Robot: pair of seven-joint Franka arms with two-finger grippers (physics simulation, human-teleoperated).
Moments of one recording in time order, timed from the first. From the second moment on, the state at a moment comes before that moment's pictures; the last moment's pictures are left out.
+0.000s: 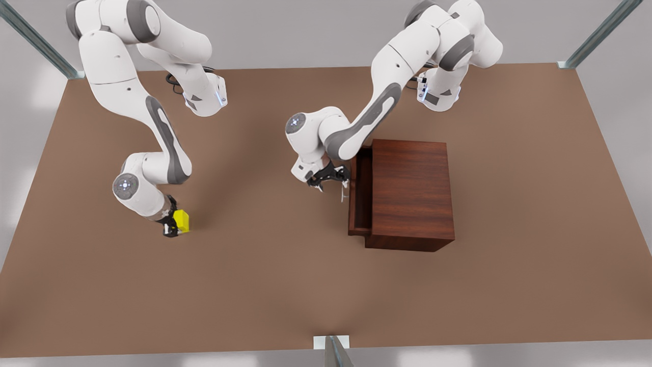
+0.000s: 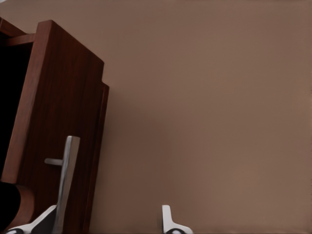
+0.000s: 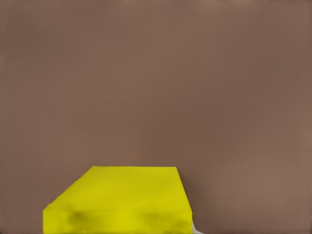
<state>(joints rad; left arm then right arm) -0.77 0.69 -0.20 -1.42 0.56 1.90 -1.14 -0.11 0.35 0.10 -2.13 -0.05 2.51 1.40</state>
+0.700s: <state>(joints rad) -0.83 0.74 -0.20 -1.33 0.56 1.90 -1.22 -0.18 0.30 0.10 -1.88 -0.04 2.18 1.40</state>
